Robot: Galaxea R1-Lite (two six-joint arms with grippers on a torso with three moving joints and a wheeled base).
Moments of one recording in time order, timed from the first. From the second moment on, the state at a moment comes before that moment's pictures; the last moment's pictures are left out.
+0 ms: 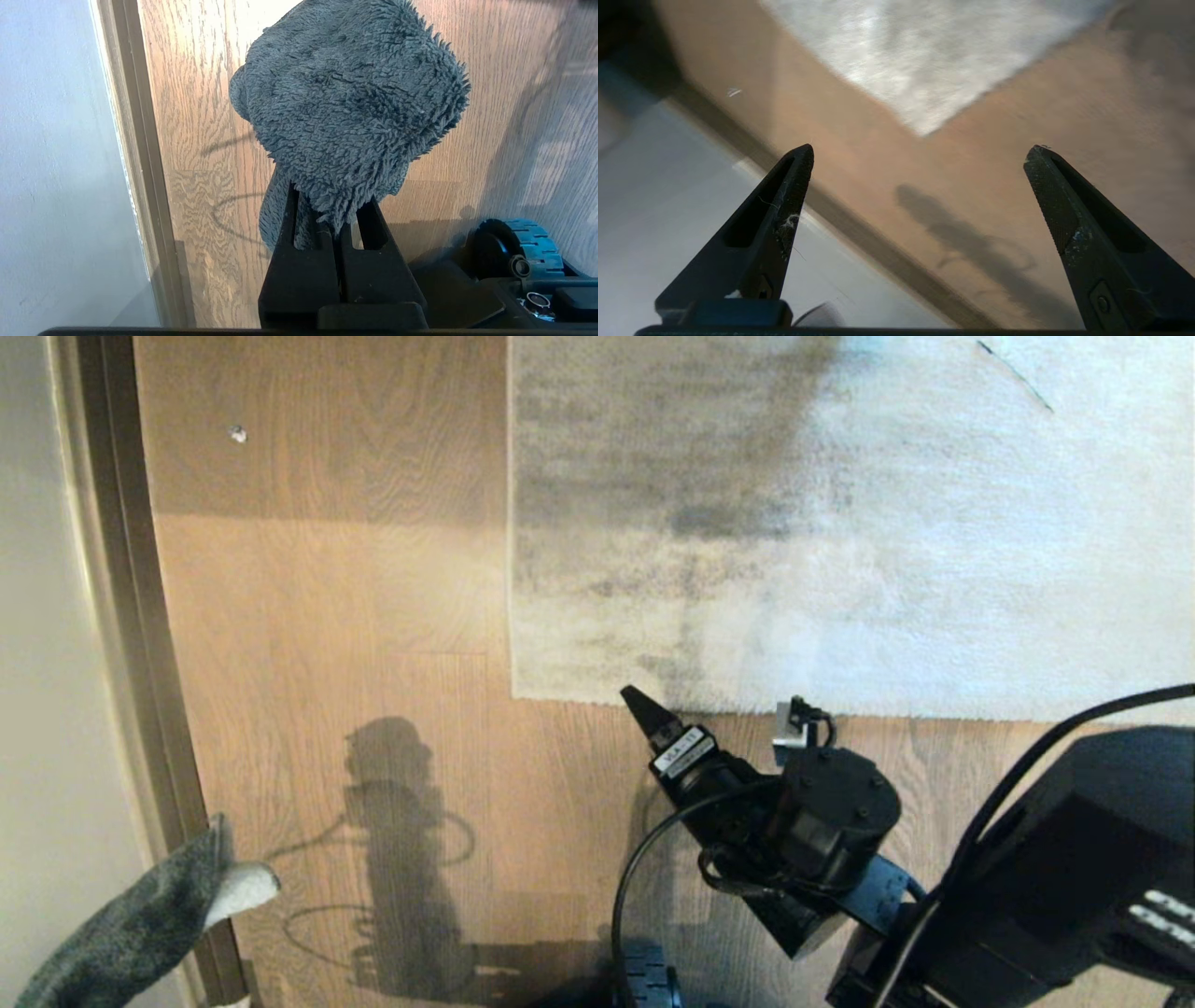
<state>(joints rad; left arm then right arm) 0.00 0.00 0.00 -0.01 -0.02 -0.01 0.87 2.09 -0.71 -1.52 -0.34 1.06</state>
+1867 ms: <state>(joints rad) 0.00 0.00 0.00 -0.01 -0.02 -0.01 0.70 1.93 -0.32 -1.52 -0.40 0.73</state>
